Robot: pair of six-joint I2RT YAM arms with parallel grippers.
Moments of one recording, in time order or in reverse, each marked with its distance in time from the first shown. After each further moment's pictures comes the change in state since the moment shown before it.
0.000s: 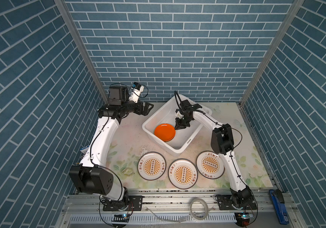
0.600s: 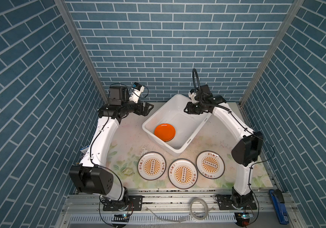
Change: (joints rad) left arm 0.000 0.000 0.000 -0.008 0.009 0.024; right arm -0.079 -0.567 -0.342 0.196 0.173 0.084
